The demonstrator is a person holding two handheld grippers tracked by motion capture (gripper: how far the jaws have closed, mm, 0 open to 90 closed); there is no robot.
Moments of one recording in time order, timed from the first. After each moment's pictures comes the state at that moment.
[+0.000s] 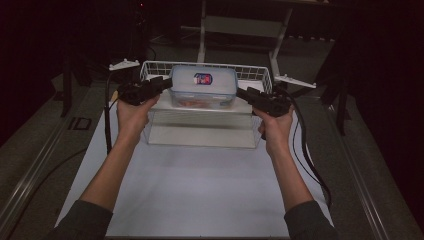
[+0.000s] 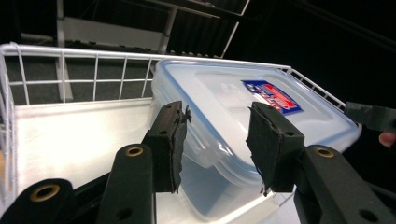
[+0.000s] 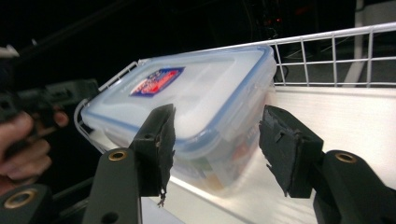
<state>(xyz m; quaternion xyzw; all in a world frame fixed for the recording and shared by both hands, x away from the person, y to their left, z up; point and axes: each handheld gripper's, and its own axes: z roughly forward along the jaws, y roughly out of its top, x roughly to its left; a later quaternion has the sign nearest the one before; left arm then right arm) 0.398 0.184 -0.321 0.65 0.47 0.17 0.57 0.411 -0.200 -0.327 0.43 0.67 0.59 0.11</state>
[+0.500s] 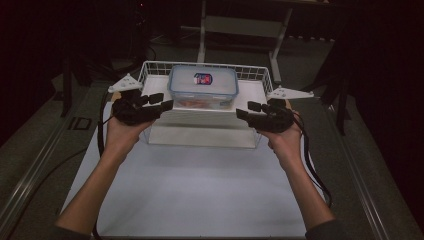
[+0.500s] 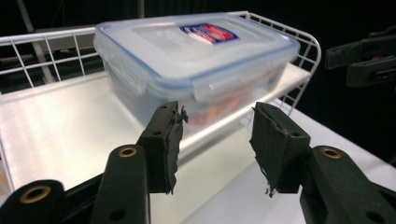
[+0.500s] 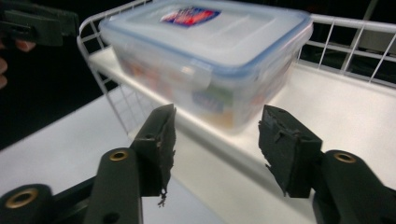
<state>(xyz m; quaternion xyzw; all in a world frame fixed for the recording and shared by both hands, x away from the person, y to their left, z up) 0.345 0.180 -0.327 0.73 0.38 0.19 0.53 0.366 -0.199 -0.326 0.34 0.77 0.51 0.16</state>
